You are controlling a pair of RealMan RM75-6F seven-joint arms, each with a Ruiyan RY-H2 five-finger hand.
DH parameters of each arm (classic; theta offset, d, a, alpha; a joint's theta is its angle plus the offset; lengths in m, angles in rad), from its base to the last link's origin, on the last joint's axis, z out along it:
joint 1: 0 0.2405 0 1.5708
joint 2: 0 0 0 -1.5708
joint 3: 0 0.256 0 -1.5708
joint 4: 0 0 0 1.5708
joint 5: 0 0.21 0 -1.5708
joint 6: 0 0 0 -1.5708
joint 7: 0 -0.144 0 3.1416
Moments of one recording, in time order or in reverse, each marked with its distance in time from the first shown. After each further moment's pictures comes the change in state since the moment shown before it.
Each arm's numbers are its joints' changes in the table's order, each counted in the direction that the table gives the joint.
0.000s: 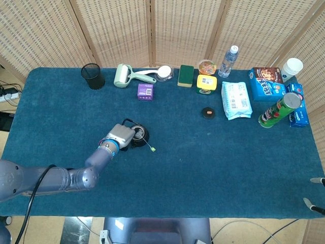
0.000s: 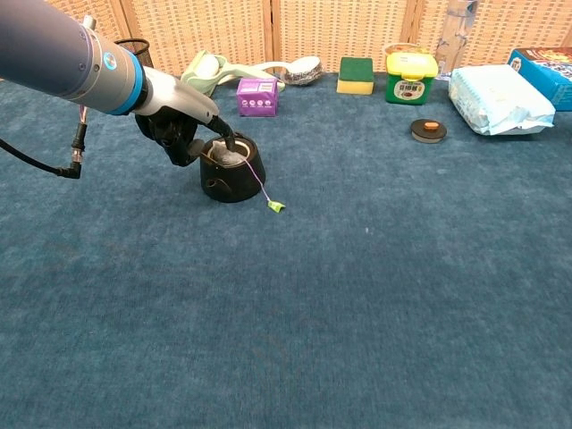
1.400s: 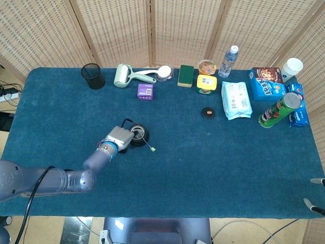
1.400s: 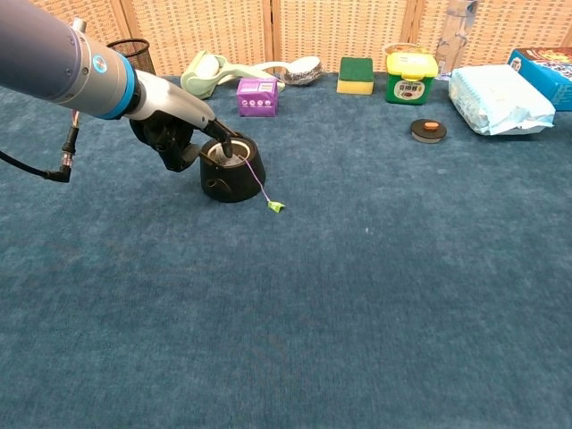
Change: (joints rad) left arm -0.017 -0.015 0.039 -0.037 0.046 0.005 0.067; right arm -0.005 -0.001 0.001 -0.001 0.004 0.001 -0.002
